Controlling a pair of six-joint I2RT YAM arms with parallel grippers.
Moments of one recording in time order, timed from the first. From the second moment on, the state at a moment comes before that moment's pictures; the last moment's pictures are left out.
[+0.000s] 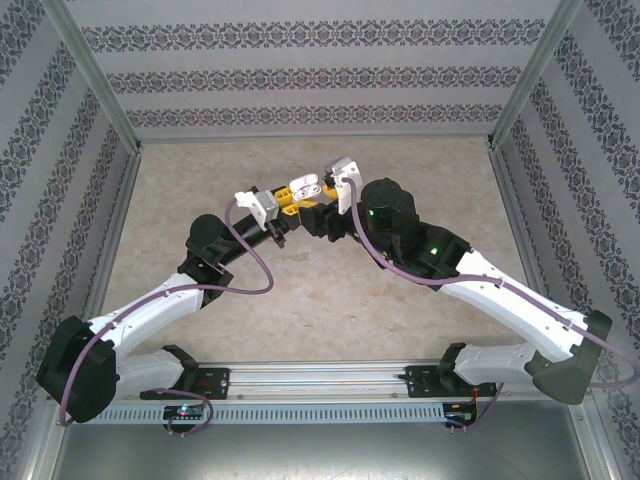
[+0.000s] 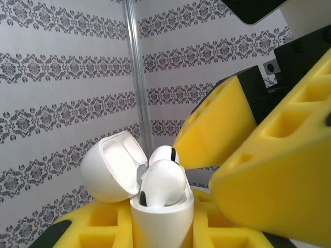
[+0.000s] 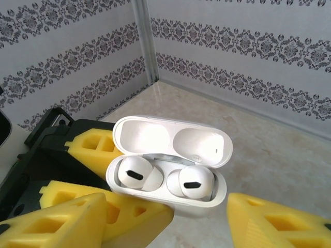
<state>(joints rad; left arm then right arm) -0.56 1.18 0.68 0.78 0.40 0.02 0.91 1.21 1.28 -0.35 0.12 0.19</state>
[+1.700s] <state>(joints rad) -0.56 1.19 0.61 0.73 0.58 0.00 0.62 1.66 1.81 -0.84 -0.27 0.45</state>
